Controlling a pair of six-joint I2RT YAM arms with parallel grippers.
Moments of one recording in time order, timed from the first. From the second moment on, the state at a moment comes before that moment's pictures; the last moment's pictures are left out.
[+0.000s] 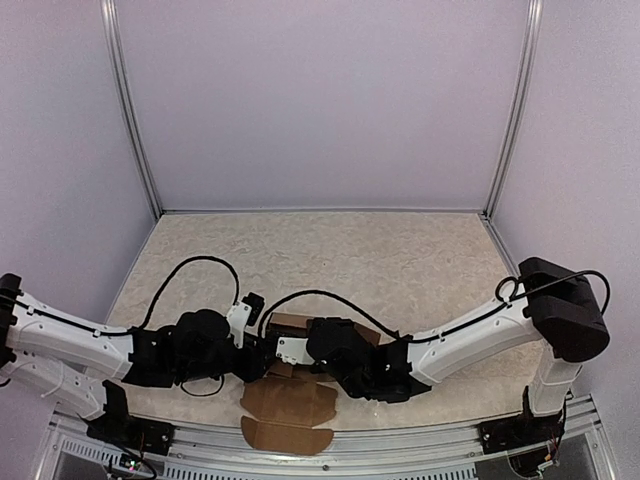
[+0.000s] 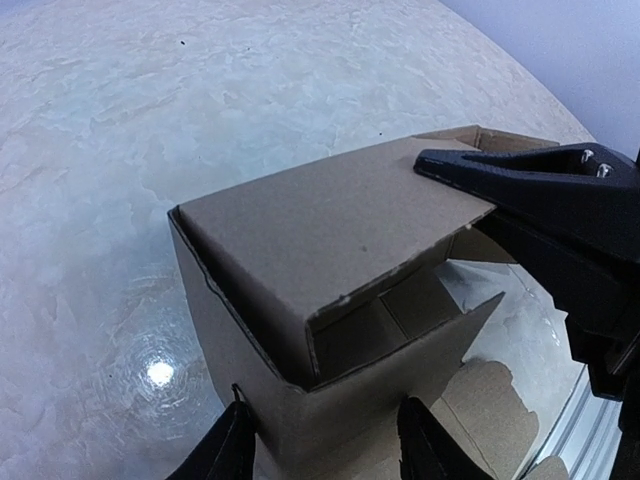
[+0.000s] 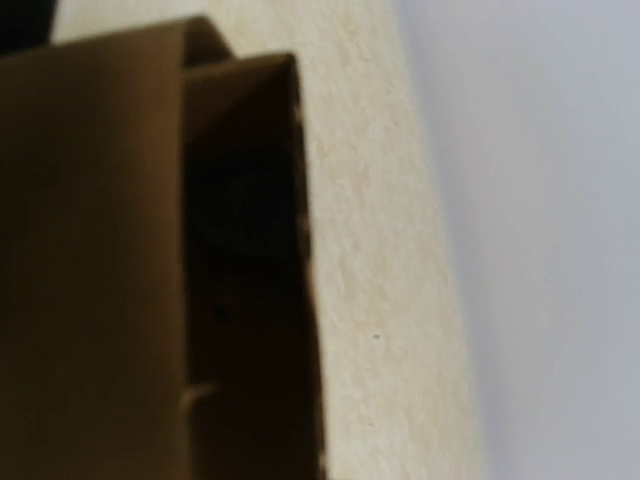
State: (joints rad) left arm -1.14 1.24 0.42 0.25 -0.25 -0.48; right arm 1.36 1.86 0.99 0.36 0.79 -0.75
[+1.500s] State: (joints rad) left arm -1.29 1.23 0.35 0.20 -0.41 -0.66; right arm 1.53 2.14 0.91 1.05 1.19 -1.20
